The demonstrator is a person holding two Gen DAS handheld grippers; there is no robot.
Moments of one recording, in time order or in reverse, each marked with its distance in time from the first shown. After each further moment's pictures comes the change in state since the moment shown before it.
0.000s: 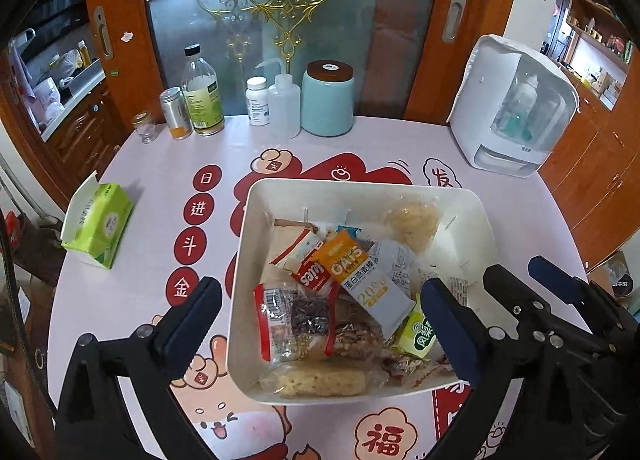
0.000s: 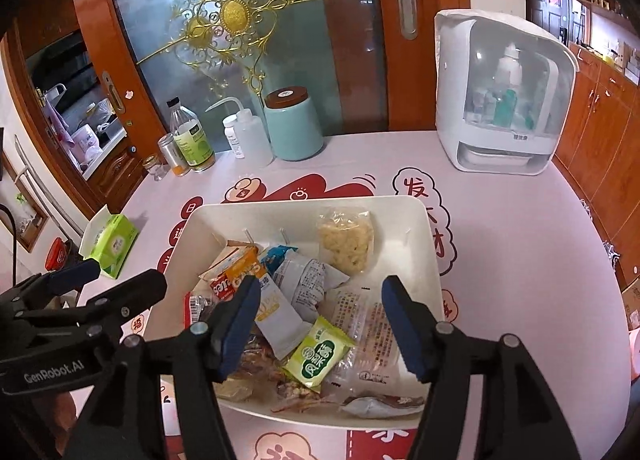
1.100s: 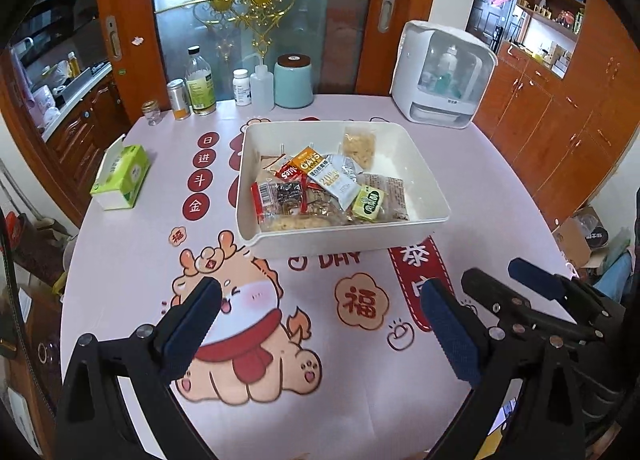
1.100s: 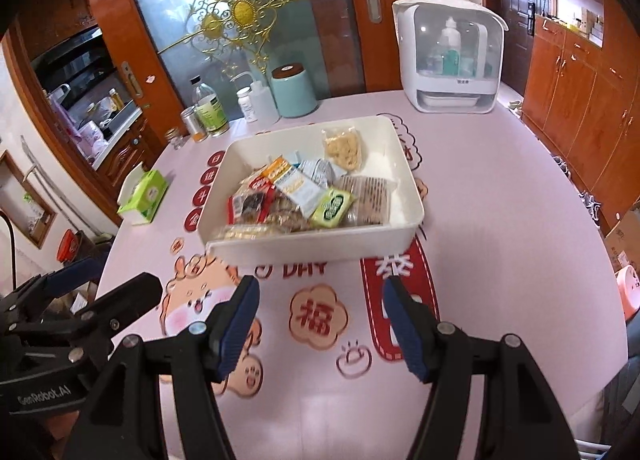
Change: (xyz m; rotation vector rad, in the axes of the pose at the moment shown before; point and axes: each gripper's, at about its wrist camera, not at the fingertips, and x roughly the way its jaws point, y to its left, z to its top) left arm -0.164 -0.003 -0.146 0.083 -0.016 -0.084; right arm -0.143 0.033 -0.132 0.078 0.045 -0.029
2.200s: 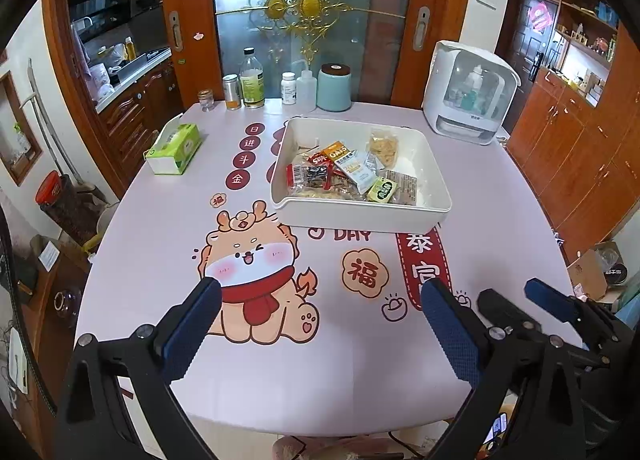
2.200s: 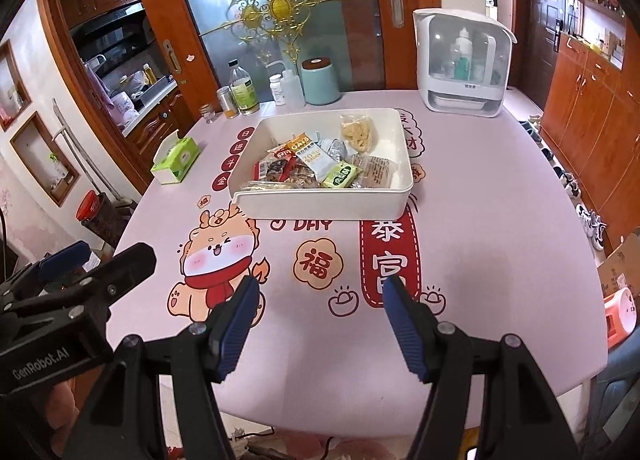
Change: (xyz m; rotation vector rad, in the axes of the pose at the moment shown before) left arm -0.065 -0.029 -0.051 -0.120 -0.033 0.147; right arm -0.067 -0.013 -0.044 -0.101 0.020 0.053
